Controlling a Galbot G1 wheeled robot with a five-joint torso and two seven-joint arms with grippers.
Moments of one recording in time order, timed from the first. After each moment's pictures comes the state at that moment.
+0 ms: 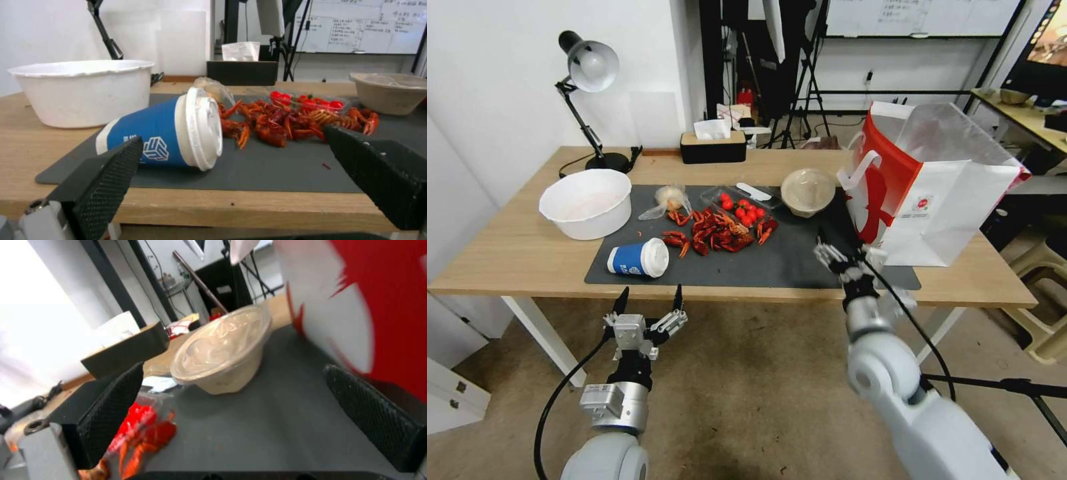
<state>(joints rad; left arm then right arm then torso) 1.69 -1.60 -0.52 -2.17 -0.06 -0.07 0.02 -1.02 1.16 0.12 1.94 0.79 -0.03 0.58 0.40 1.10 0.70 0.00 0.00</state>
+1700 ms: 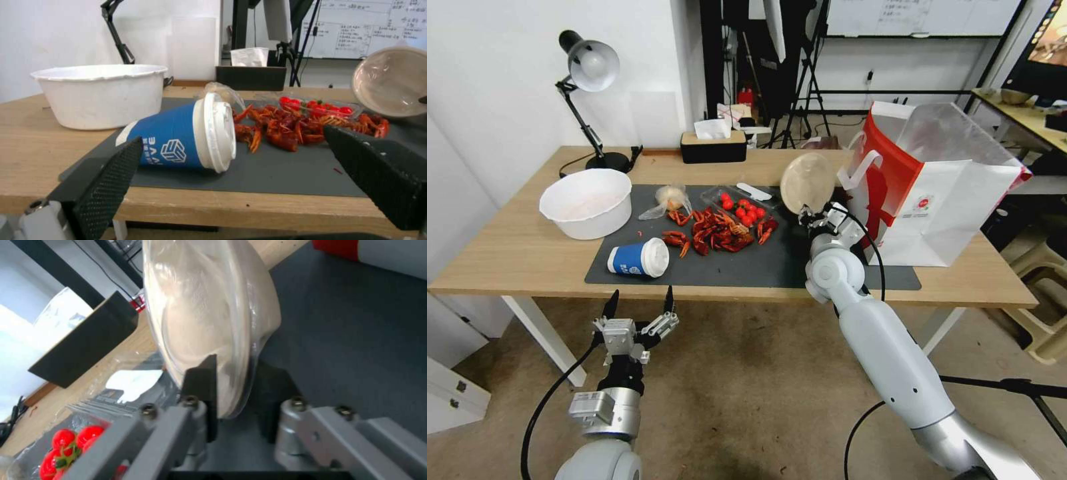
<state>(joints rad) 1.72 -1.59 -0.54 -2.18 -0.08 -0.11 0.02 -0.70 1.31 0.09 1.57 1.05 -0.12 0.66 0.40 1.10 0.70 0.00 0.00</state>
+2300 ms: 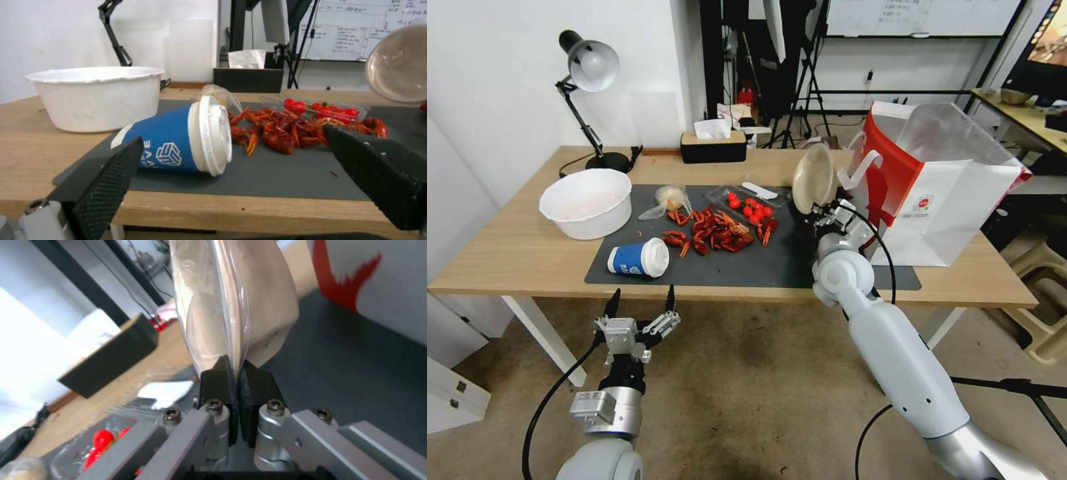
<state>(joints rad) 1.71 -1.60 -0.53 -2.18 -0.08 -0.11 0.02 -0.73 1.26 0.09 1.66 1.00 -0.10 0.62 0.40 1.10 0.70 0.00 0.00</state>
